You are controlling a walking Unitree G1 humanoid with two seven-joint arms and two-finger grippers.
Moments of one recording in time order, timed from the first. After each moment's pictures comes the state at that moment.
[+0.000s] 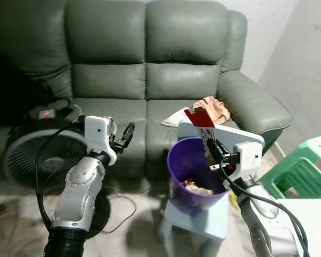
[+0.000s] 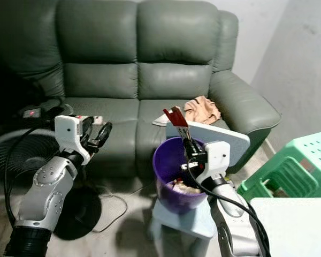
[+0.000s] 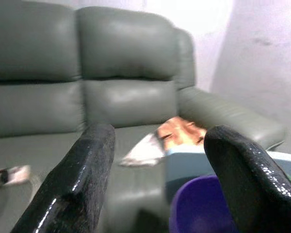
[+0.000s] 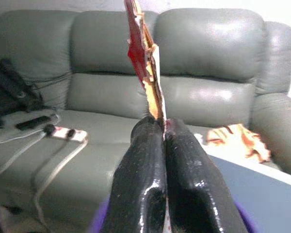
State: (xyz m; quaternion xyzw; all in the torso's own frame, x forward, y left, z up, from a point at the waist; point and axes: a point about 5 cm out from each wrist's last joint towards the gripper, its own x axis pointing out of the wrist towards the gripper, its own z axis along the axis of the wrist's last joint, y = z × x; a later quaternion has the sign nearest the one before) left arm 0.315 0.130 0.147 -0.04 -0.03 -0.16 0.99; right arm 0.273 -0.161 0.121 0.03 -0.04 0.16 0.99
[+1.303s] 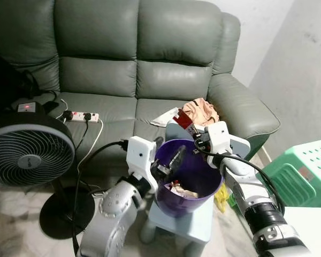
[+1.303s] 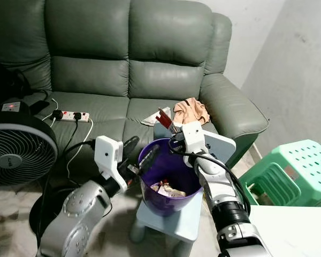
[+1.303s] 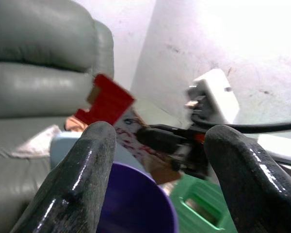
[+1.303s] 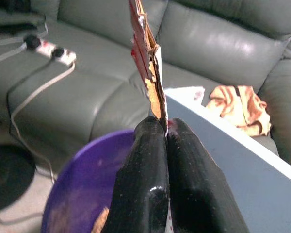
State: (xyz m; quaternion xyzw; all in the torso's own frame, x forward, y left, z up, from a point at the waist) left arm 0.241 0.048 0.151 -0.11 -0.01 -0.32 0.94; right arm 0.357 -0.139 0.105 -0.08 0.10 0.19 0.97
